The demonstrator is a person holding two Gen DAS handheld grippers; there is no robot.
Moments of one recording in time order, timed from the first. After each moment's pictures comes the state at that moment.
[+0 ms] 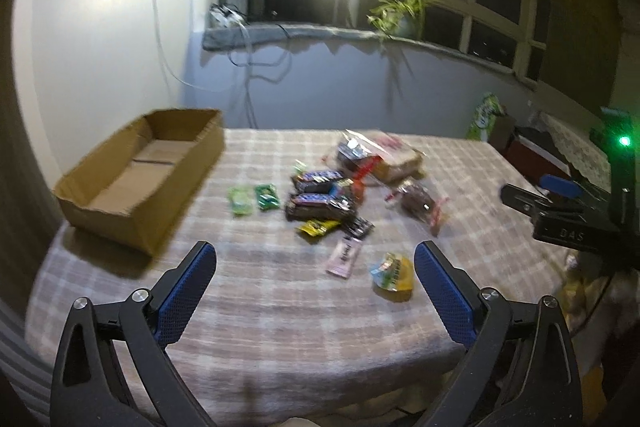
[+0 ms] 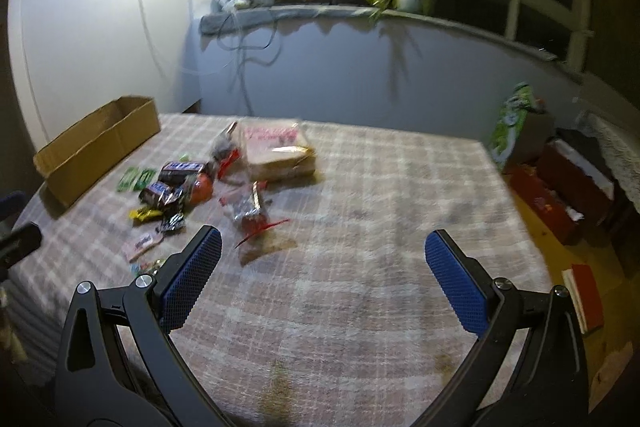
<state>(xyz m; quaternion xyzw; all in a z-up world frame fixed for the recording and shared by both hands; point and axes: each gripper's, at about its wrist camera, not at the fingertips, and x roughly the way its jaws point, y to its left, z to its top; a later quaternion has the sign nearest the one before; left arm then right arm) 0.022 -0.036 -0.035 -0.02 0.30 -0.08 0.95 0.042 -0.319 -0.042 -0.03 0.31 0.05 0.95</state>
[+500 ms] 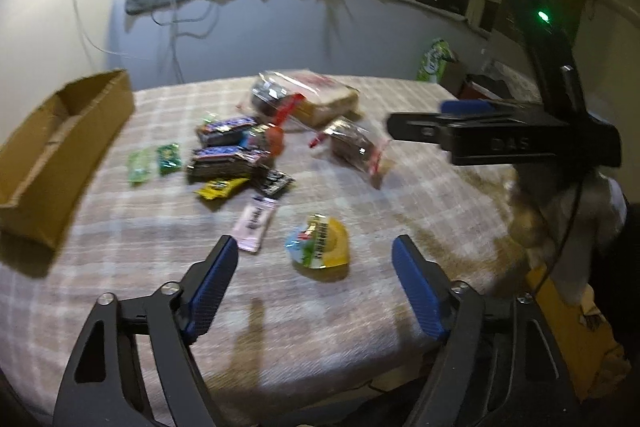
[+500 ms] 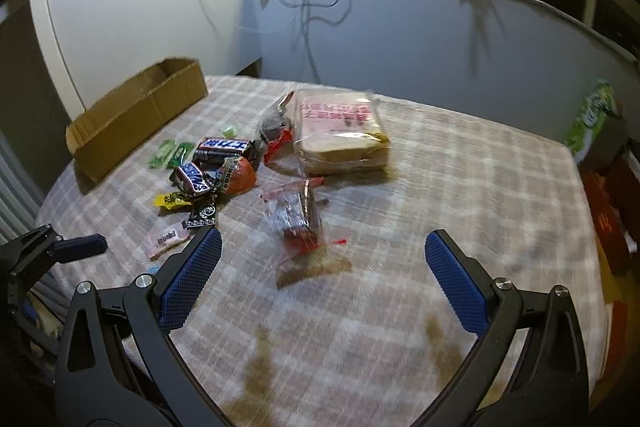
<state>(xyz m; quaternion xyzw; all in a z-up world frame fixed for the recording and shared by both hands) 0.053 -0.086 -0.072 0.00 0.38 -0.19 0.91 0.112 -0.294 -0.062 -0.04 0.38 0.18 0.91</state>
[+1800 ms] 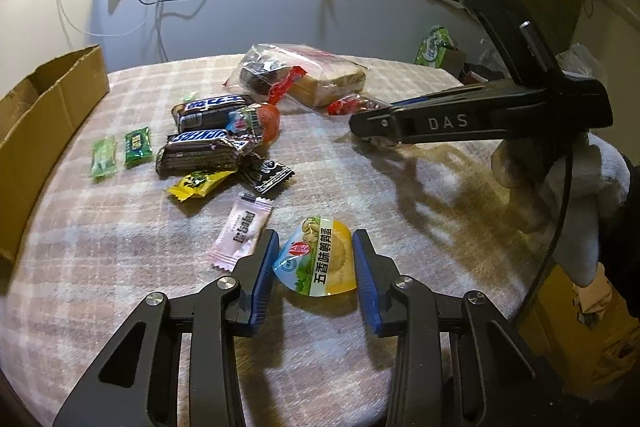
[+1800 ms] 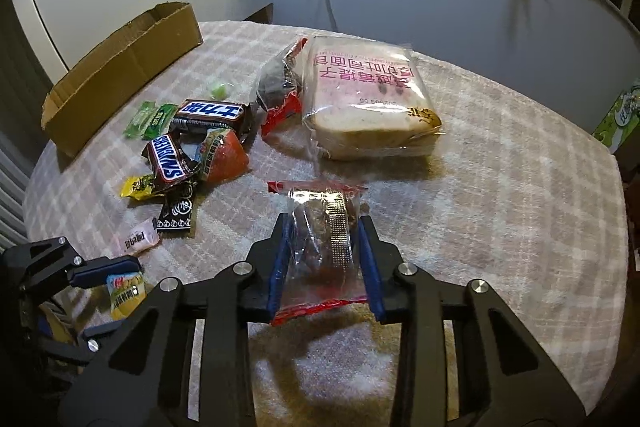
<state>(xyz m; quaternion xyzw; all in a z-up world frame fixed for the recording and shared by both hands) 0.085 -0.086 -0.100 -0.01 0.39 -0.19 0.90 0.166 -0.265 -0.100 -0.07 0.47 0.20 0.86</state>
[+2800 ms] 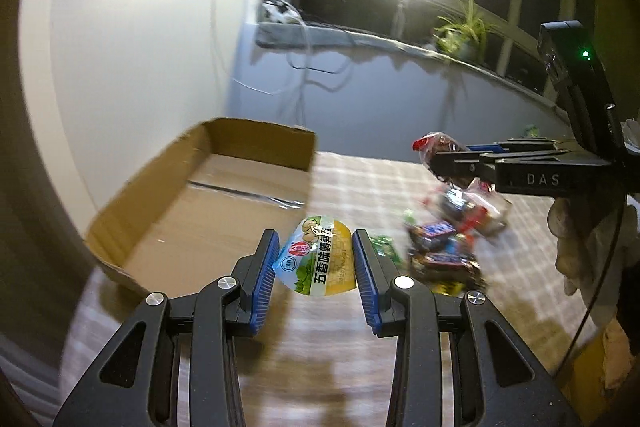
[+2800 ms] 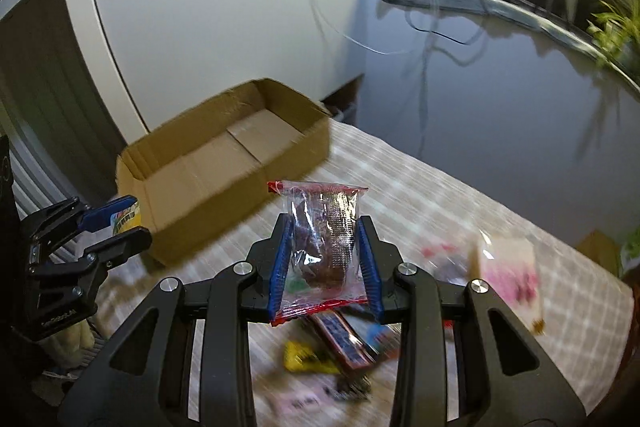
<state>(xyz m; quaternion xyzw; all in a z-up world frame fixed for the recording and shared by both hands) 0.101 0.096 -0.029 -0.06 0.29 -0.03 0.95 0.198 -0.098 -0.012 -0.11 0.38 0.31 0.86</state>
